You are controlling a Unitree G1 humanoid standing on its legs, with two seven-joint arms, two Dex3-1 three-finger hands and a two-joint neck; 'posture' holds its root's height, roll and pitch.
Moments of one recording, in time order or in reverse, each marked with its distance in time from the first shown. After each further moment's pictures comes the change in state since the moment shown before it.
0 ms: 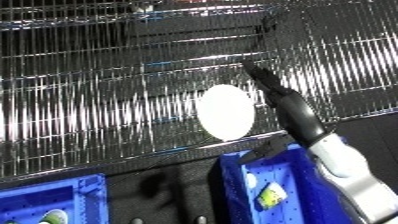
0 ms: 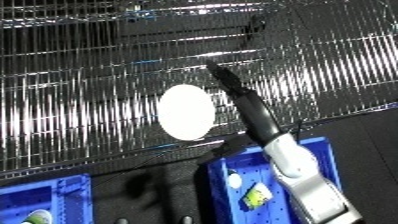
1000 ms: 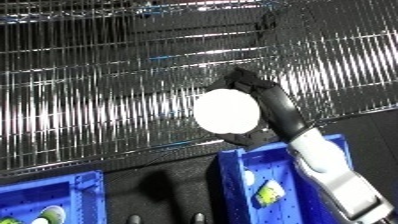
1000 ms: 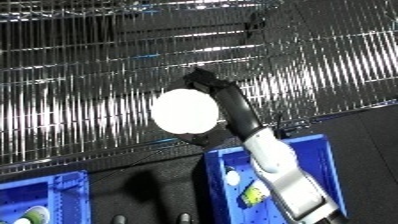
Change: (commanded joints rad) left arm 0.043 -0.018 -0.005 -0.047 0.016 -0.014 0.000; right arm 0.033 0.003 -0.038 -0.115 -0.044 -0.036 -0.050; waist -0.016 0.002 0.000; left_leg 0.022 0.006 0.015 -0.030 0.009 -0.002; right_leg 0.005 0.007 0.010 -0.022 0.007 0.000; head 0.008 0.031
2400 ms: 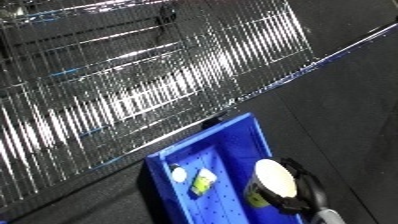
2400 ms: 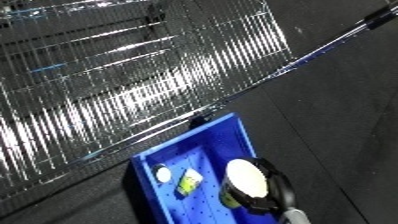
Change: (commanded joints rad) left arm 0.000 -0.007 0.026 0.088 -0.043 -0.075 -0.018; right arm 0.521 -0.035 -0.373 0.485 0.370 -0.014 0.065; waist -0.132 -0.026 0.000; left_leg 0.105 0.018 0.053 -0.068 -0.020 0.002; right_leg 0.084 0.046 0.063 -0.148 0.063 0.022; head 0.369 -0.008
